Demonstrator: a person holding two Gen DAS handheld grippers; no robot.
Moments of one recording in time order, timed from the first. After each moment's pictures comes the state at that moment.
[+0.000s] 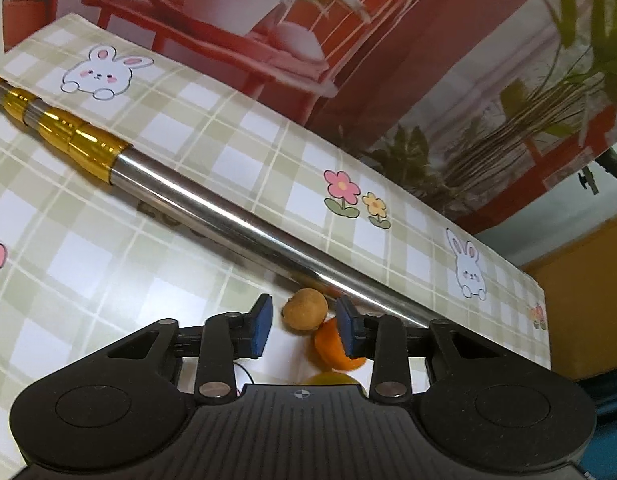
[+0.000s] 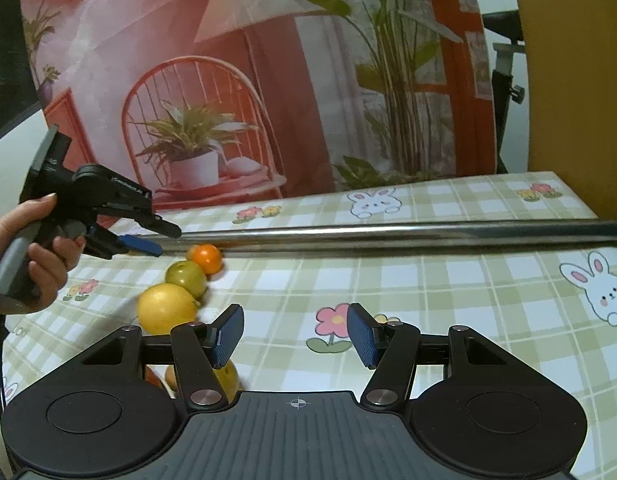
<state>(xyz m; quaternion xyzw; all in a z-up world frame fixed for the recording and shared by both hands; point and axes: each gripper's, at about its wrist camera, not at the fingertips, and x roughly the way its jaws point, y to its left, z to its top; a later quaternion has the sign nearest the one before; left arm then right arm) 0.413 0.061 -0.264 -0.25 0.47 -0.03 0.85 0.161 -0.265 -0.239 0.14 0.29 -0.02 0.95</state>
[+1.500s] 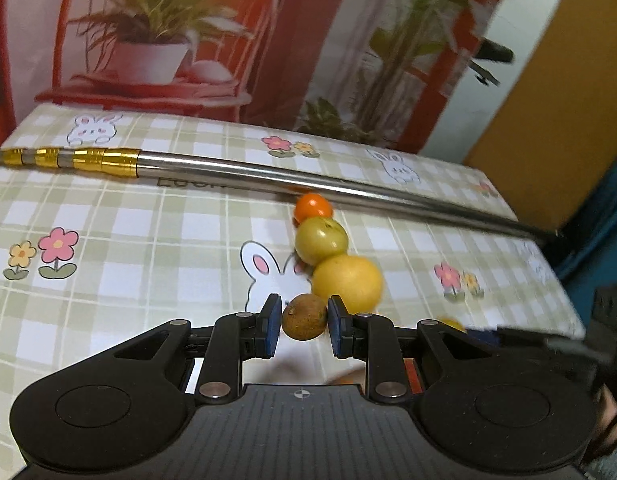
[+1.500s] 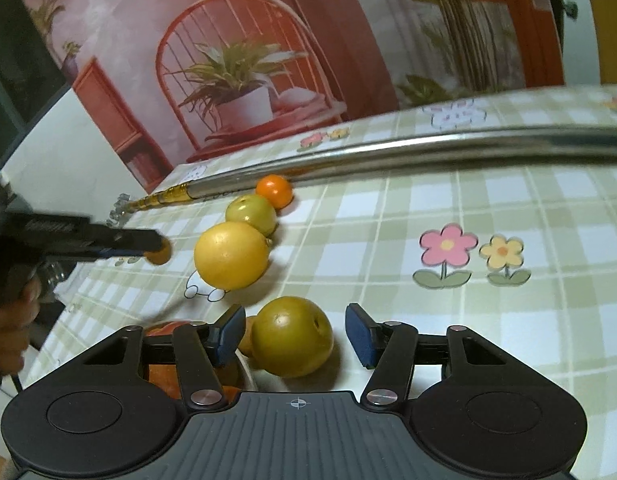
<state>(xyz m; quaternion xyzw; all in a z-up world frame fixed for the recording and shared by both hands) 0.254 0.061 -0.237 -0.08 0.40 -0.15 0.90 0.200 -0.232 -0.277 0.21 0.37 0.08 0.90</state>
